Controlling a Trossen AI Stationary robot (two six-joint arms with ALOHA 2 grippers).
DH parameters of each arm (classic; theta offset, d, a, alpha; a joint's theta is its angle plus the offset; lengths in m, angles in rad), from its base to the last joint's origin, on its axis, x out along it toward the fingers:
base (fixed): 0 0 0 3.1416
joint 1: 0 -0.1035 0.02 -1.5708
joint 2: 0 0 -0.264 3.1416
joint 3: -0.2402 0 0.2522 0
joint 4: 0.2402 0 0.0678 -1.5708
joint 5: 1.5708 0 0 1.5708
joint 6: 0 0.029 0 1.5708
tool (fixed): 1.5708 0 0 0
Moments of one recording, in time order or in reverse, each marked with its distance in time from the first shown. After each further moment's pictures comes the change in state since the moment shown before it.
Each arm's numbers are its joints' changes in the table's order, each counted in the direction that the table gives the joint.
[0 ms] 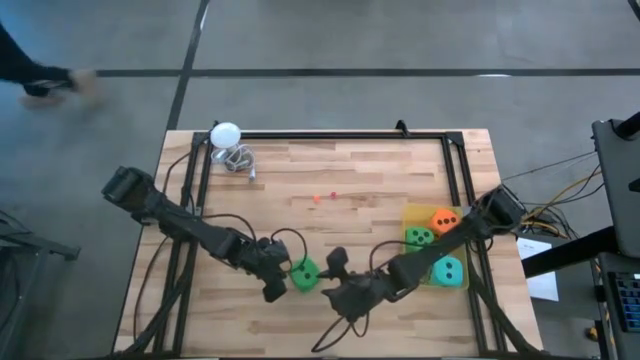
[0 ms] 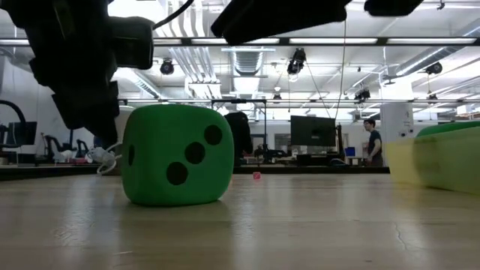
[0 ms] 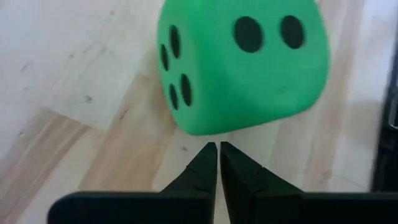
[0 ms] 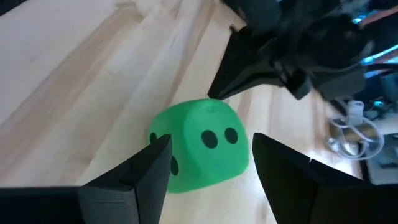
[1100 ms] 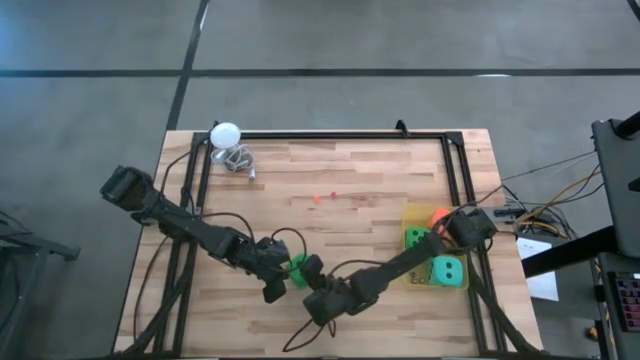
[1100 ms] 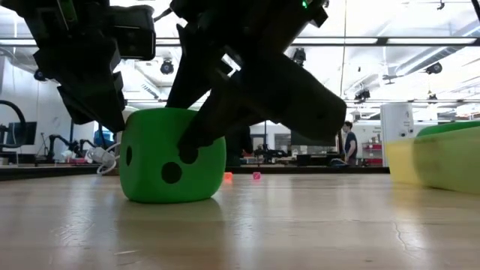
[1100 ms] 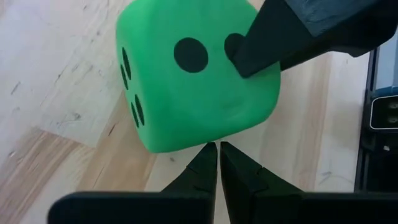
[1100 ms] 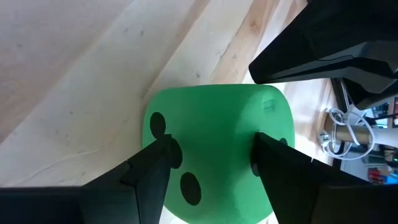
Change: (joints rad) left arm -0.001 0.017 0.000 -0.035 -0.003 0.039; right arm 0.060 -0.377 -0.380 0.327 0.091 -0.159
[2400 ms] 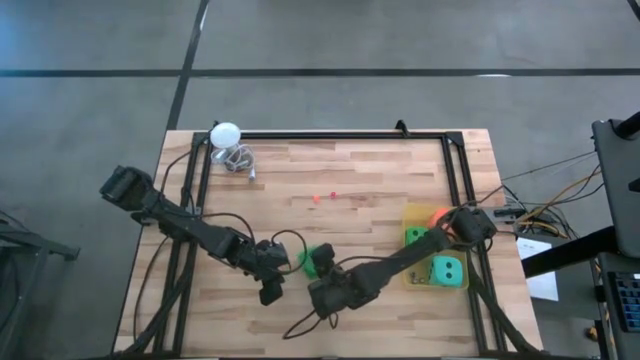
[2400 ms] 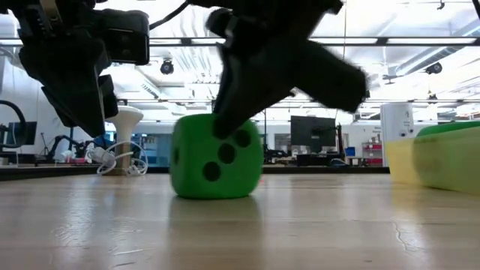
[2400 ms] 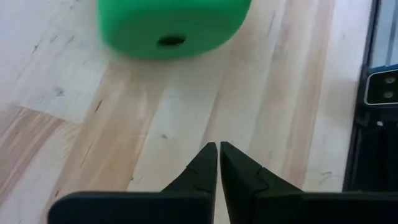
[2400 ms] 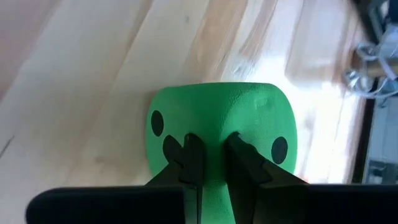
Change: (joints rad) left arm 0.001 0.001 0.000 0.031 0.083 0.001; right arm 0.007 0.051 -0.020 0.226 -0.038 0.275
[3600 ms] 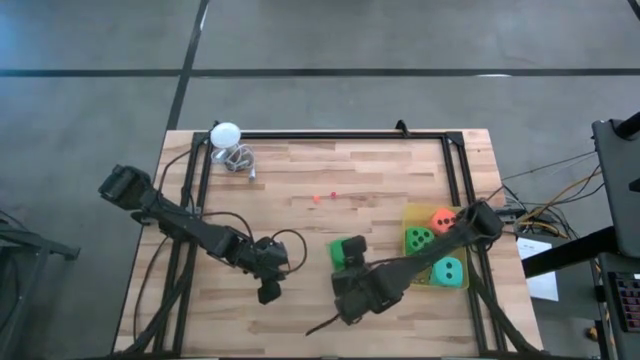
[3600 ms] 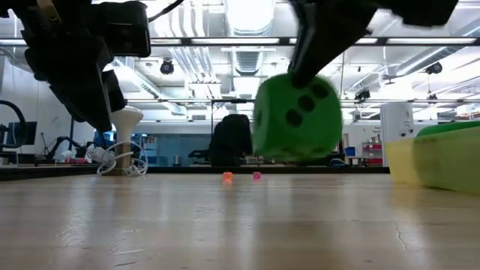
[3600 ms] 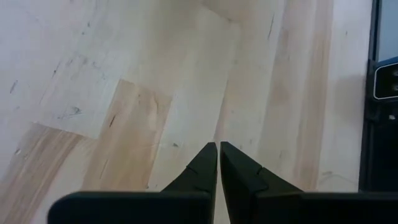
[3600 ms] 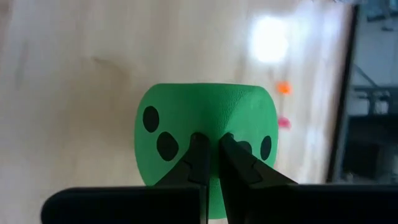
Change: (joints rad) left arm -0.003 0.017 0.000 0.015 -0.039 0.087; right arm -0.066 0.153 -0.003 0.402 0.067 0.377
